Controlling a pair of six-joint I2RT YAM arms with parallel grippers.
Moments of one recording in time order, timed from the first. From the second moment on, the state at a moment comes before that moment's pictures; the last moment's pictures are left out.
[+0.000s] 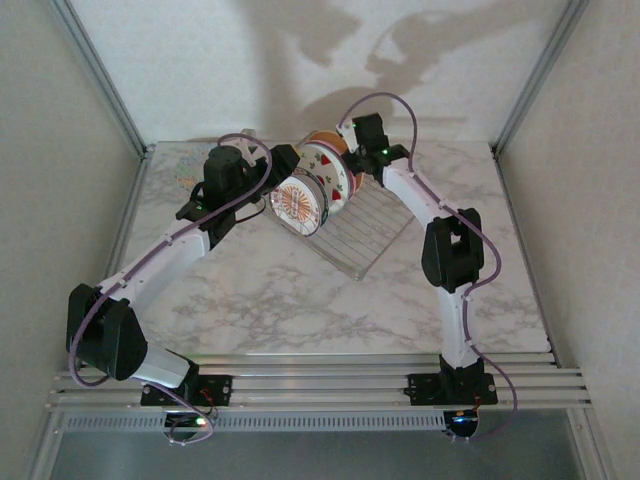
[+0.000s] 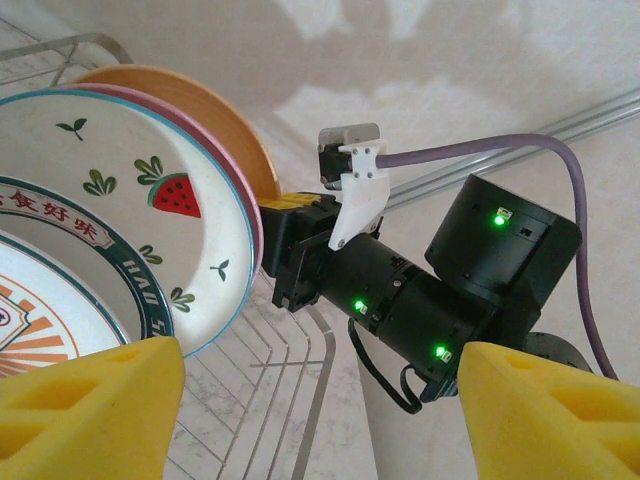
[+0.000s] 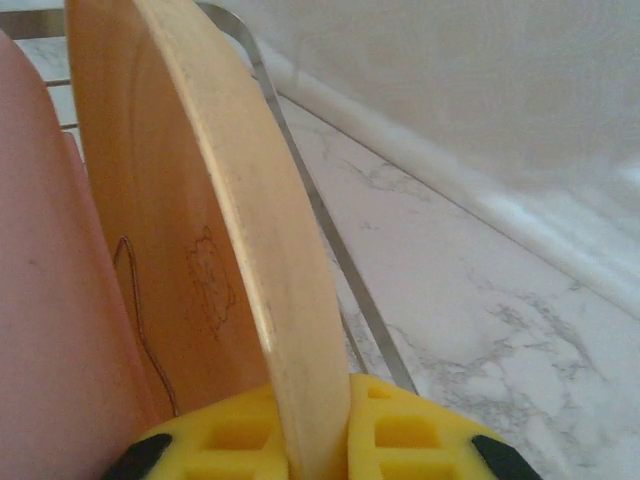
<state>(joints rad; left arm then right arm) -0.40 1.46 1.21 0.04 0.23 -0.97 0.44 2.17 1.99 -0.50 0.17 -0.29</state>
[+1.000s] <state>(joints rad) -0.40 1.47 1.21 0.11 0.25 -0.99 0.52 1.99 1.84 -0.24 0.61 -0.48</state>
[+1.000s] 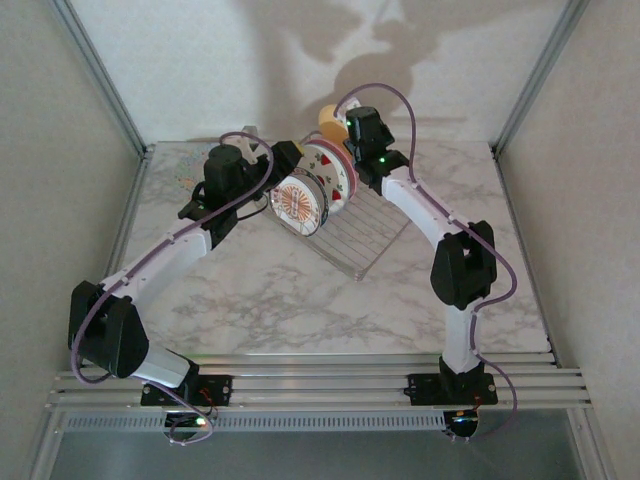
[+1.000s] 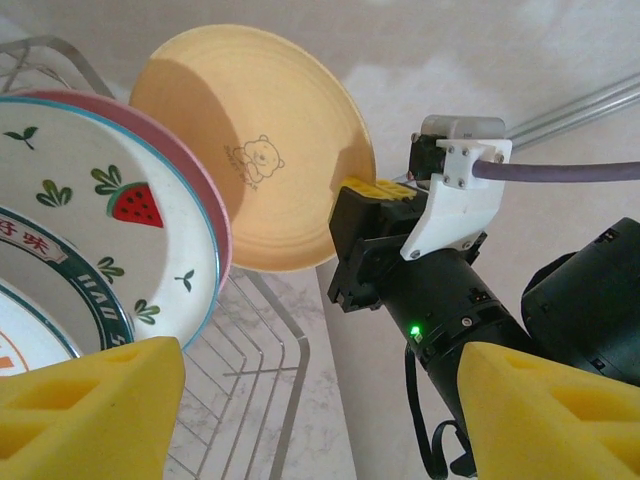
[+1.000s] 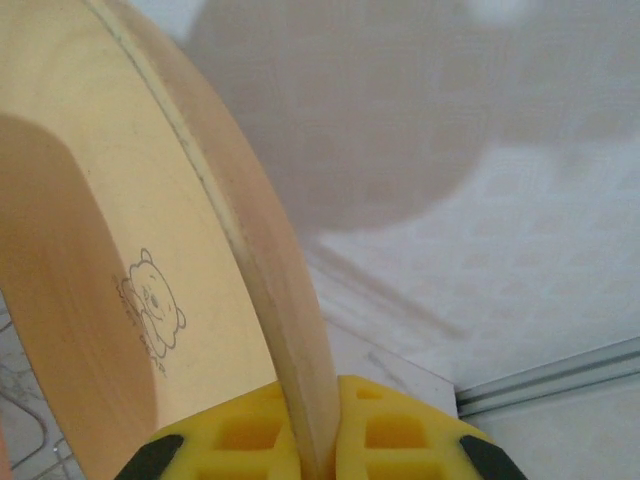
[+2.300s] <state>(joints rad) -0.63 1.85 1.60 0.17 0.34 -0.91 0.49 1.30 1.71 -0.66 0.49 0.00</state>
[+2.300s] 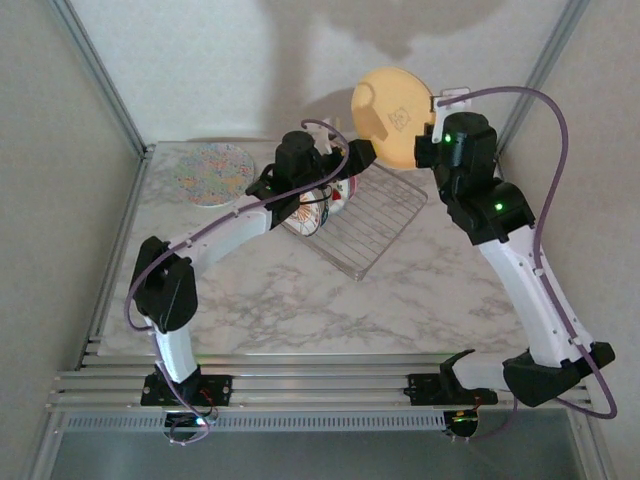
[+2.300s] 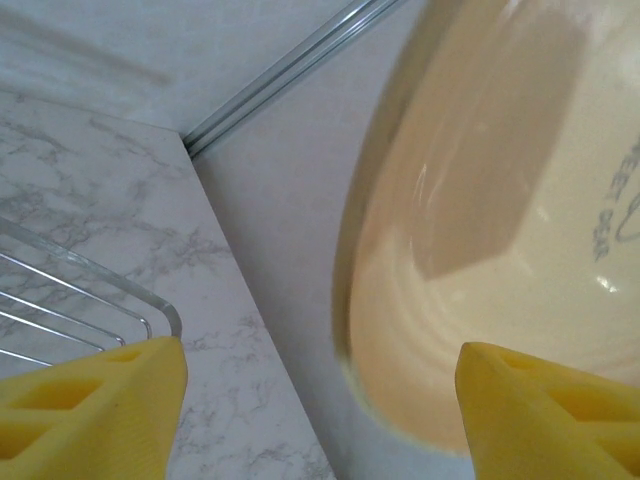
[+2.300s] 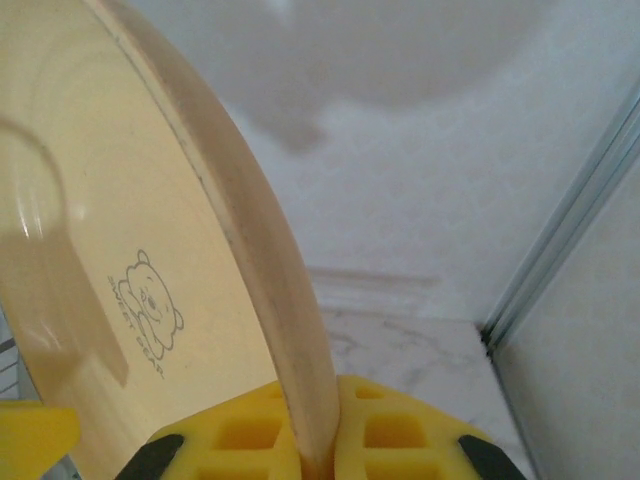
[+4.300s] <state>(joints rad) -0.10 1.07 0.88 -0.17 0.27 -1.14 0.67 1.33 1.64 -0.51 -0.19 -0.15</state>
